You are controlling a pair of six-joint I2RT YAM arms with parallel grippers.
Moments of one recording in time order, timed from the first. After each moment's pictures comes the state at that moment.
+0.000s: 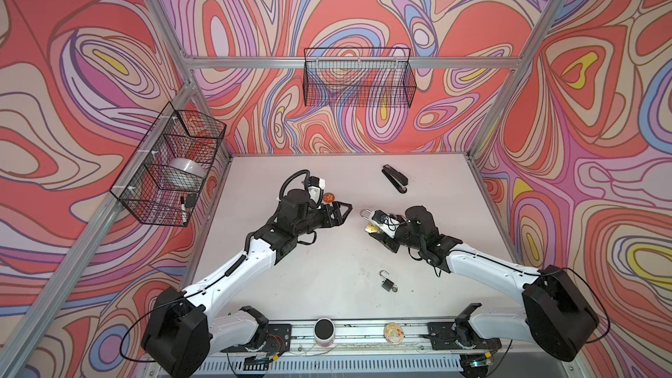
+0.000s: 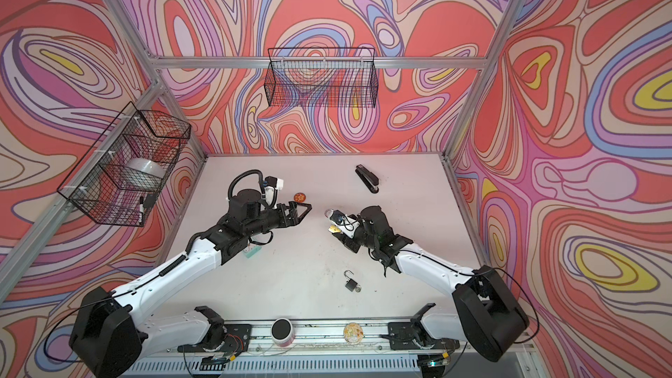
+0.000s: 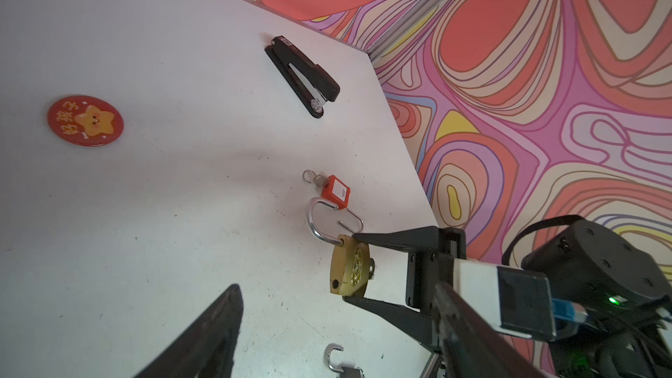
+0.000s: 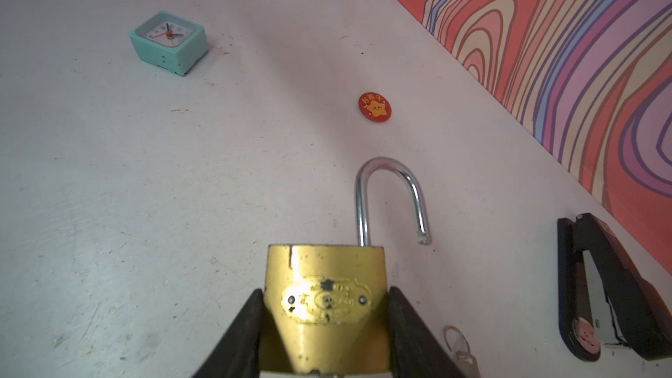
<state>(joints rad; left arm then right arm) -0.55 1.22 0.82 0.00 0.33 -0.71 0.55 1.30 0.62 0.12 -0.29 -0.45</state>
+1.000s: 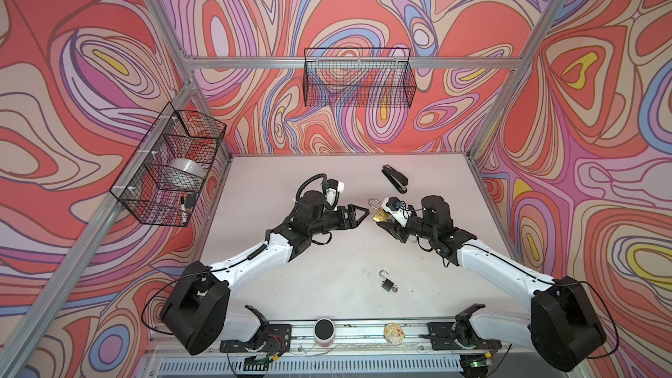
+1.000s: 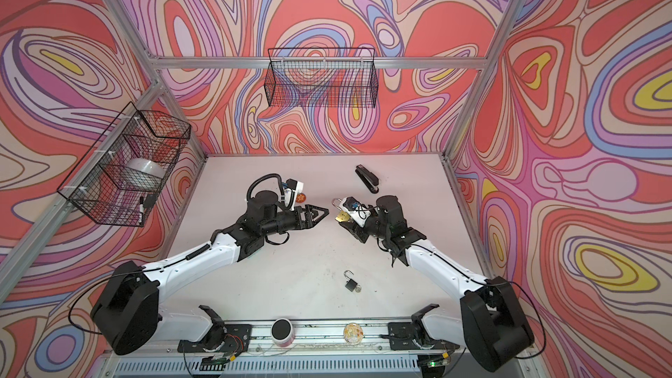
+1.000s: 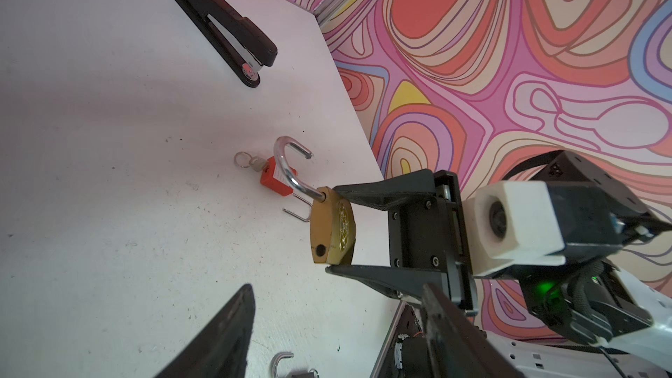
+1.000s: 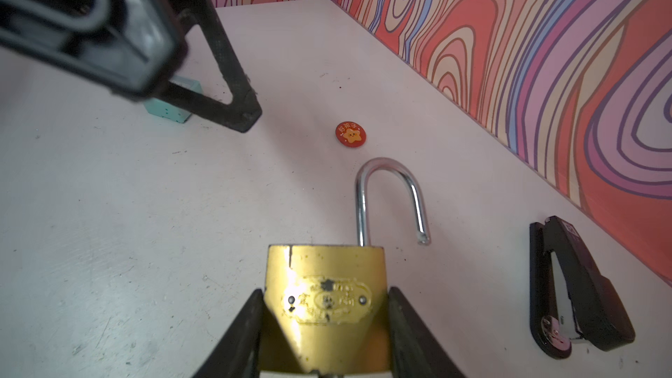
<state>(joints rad) -0.63 1.38 0.82 0.22 0.46 -0.80 0.41 1.24 0.68 0.07 -0.47 -0.42</state>
